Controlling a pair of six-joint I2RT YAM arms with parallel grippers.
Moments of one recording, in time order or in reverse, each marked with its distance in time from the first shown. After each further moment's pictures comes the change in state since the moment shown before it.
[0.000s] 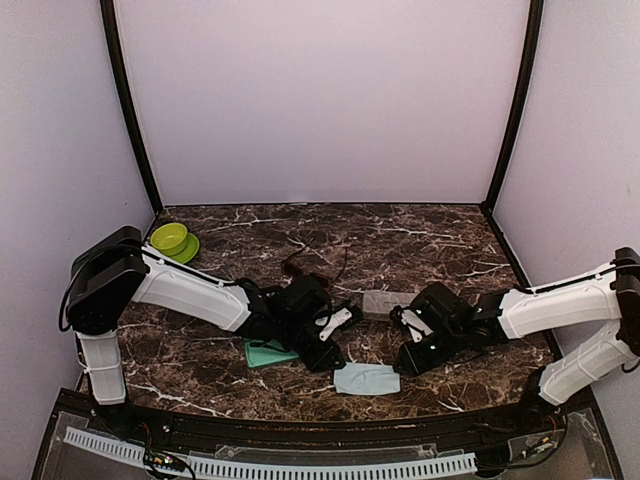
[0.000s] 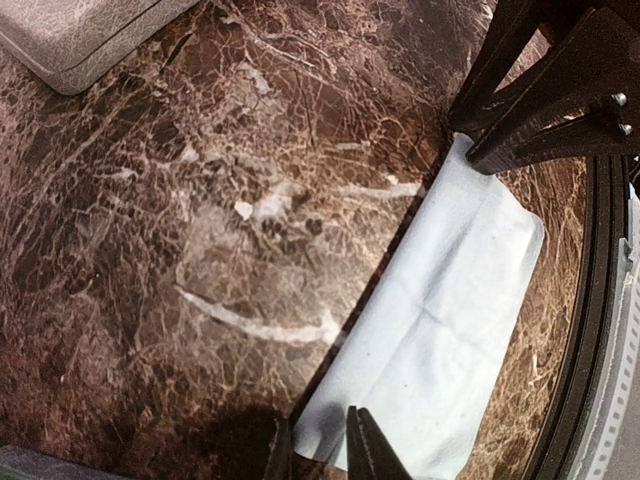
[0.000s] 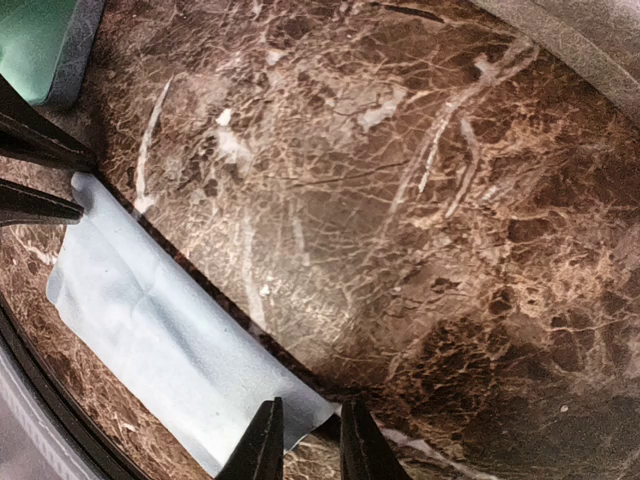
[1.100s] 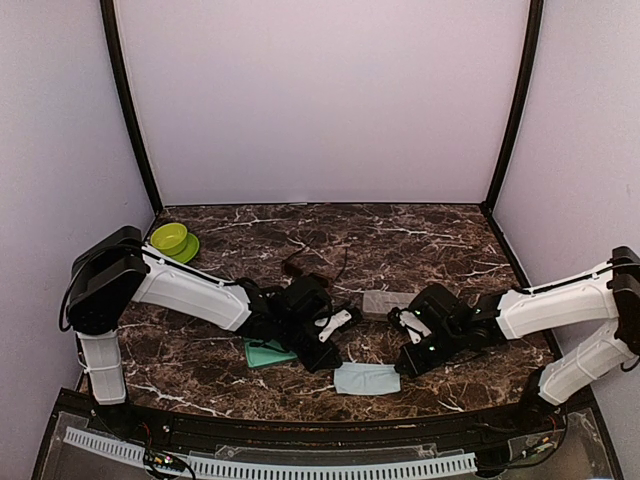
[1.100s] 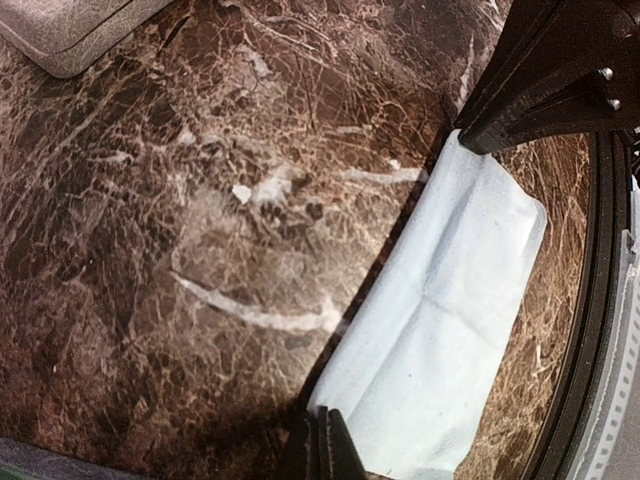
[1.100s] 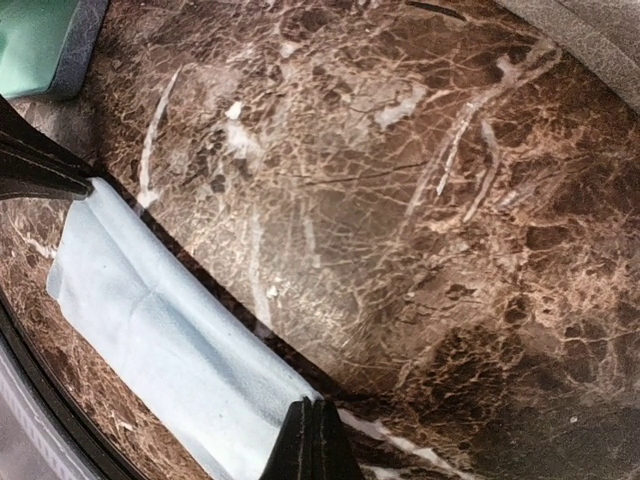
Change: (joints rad) left arm 0.000 0.002 0.005 -0.026 0.004 0.006; right arm 0.000 0.015 -0.005 0.021 -0.021 -0.024
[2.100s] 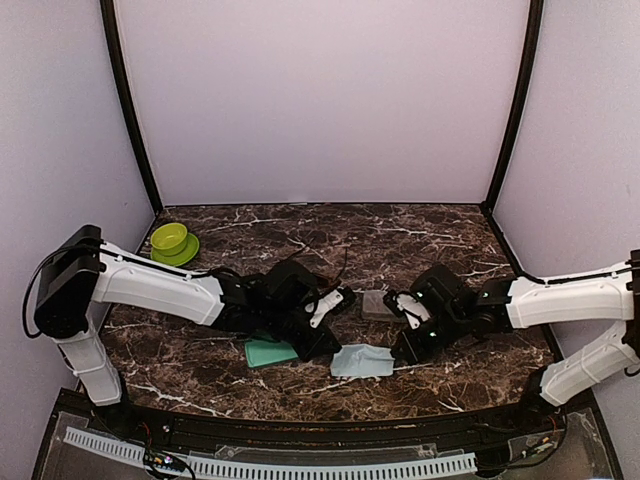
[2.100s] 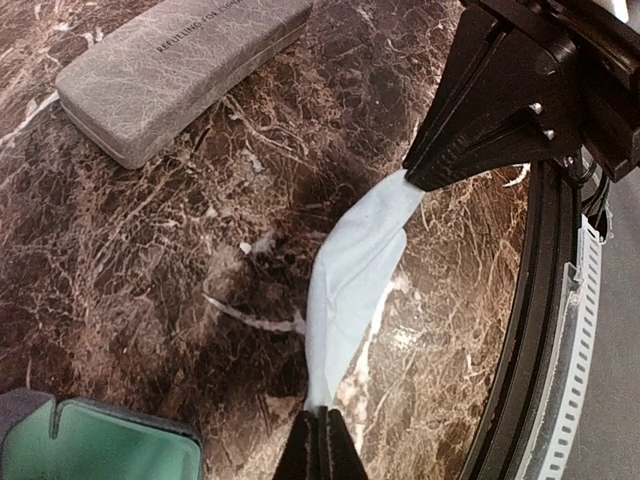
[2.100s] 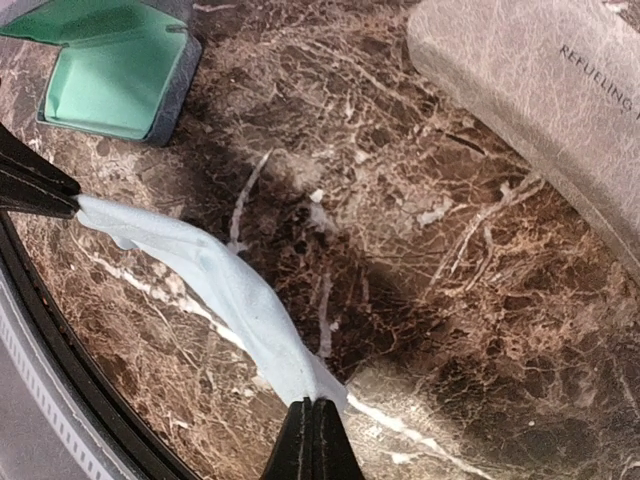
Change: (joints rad) left arm 0.000 -0.171 -0.057 0.027 -0.034 -0.023; right arm -0.001 -0.068 0.105 -0.105 0.015 -0.070
